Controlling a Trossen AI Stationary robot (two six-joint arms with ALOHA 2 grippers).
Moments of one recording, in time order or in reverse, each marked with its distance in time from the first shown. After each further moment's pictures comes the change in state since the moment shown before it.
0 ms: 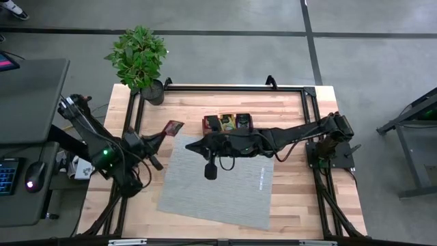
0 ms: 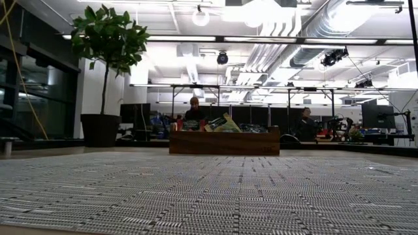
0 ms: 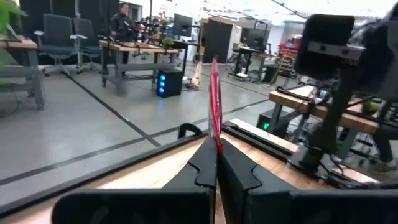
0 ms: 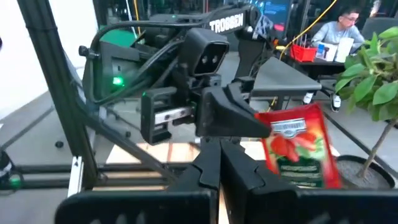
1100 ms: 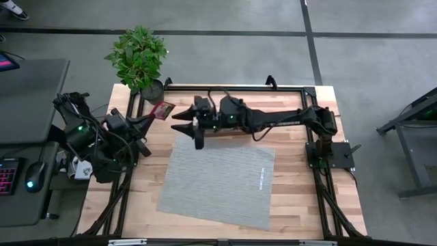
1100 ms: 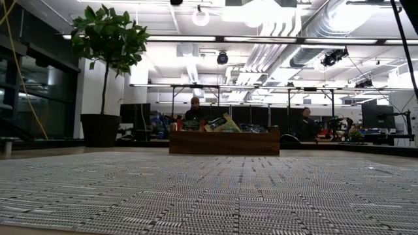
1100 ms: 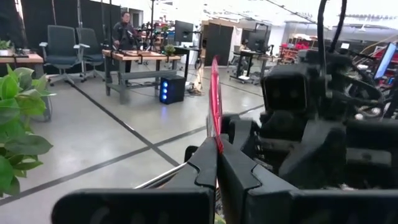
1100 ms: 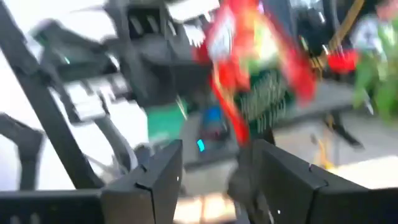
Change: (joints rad) left arm 0.009 -0.045 0.341 -0.132 -0.002 0.291; right arm -0.256 0.137 0.000 0.360 -0.385 0.281
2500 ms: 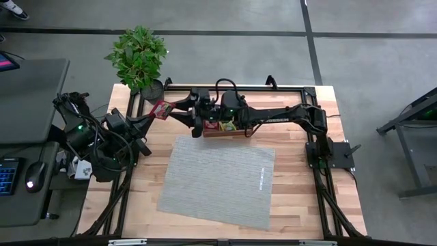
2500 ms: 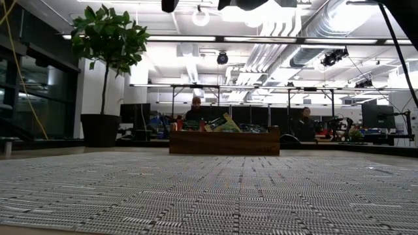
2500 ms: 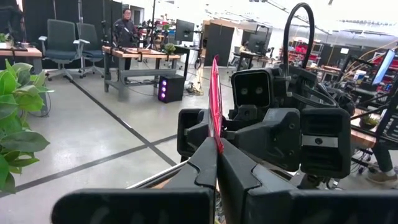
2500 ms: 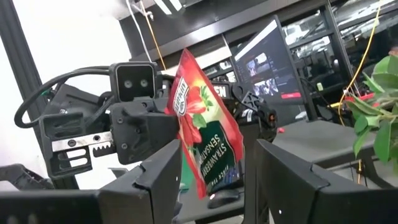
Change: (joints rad) left arm 0.002 -0.001 0.009 0.026 0.003 -0.001; right arm -0.077 0.096 0.001 0.350 -0.078 0.099
